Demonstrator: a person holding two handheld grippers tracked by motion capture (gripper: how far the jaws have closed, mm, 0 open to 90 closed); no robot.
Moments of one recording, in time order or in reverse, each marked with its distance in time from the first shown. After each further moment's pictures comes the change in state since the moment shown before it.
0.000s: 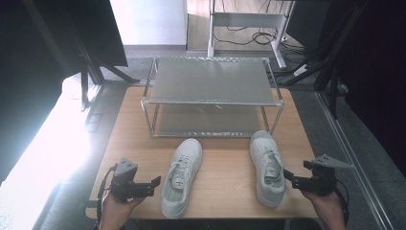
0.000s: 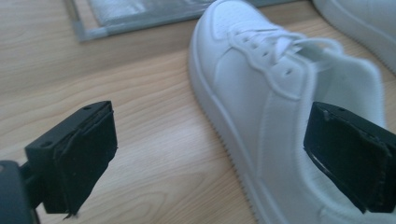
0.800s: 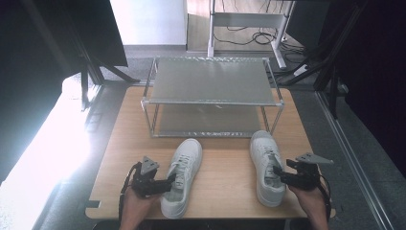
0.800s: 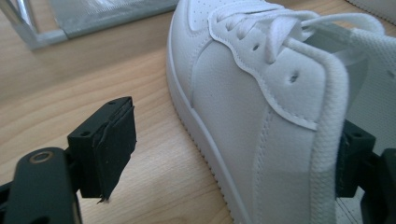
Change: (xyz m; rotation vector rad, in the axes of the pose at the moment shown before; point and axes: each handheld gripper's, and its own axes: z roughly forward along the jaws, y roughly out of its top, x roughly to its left) left arm -0.018 -0.003 0.055 0.036 0.030 0.072; right arm 0.011 -0.001 0.039 0.038 0.012 -0.032
